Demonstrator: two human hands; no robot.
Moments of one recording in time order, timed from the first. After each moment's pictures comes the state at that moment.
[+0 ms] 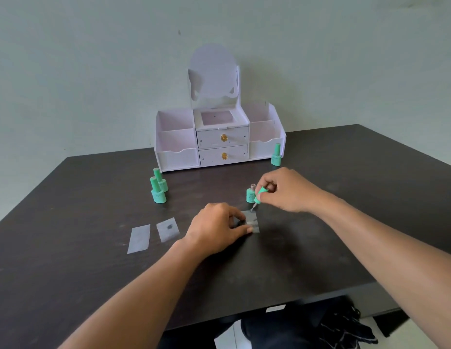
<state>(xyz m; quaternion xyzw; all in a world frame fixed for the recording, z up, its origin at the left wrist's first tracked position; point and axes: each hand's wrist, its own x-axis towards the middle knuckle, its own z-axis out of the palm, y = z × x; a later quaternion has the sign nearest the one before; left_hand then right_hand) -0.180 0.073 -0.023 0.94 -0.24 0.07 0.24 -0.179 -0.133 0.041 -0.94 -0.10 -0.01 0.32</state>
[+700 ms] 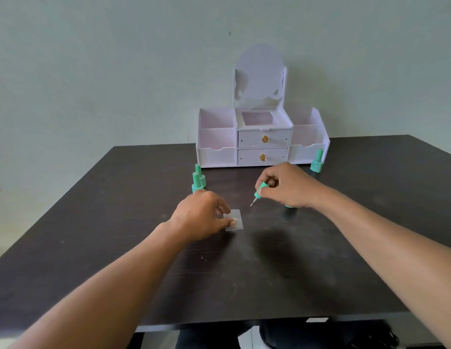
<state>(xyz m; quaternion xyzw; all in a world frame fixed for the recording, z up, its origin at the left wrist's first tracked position) -0.175 0.172 0.009 0.97 -0.16 0.05 0.18 -0.154 -0.058 0.057 -0.93 -0.18 0.00 0.32</state>
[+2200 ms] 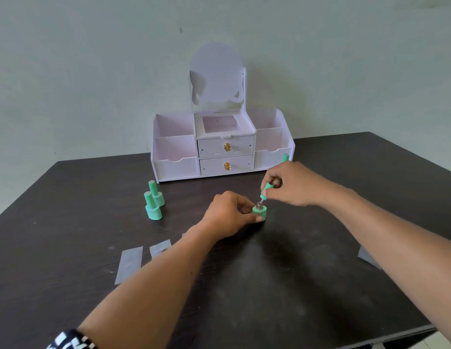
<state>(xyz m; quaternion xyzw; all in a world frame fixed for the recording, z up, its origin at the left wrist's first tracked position) -0.098 0.046 -0.013 0.91 -0.17 -0.06 0.38 -0.116 -0.143 0.063 -0.96 -0.12 -0.01 0.25</state>
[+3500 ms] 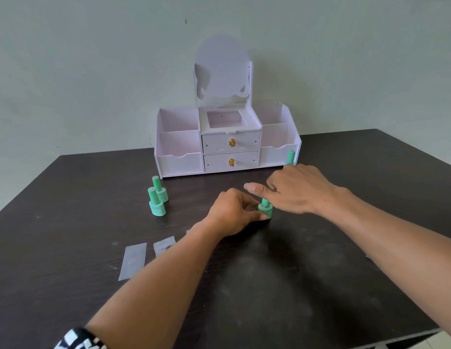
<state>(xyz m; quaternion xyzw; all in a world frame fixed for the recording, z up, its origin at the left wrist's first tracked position) -0.091 0.046 -0.021 0.90 -0.18 -0.05 0.39 -0.118 -0.127 0.054 -0.98 -0.16 -0.10 -0.03</state>
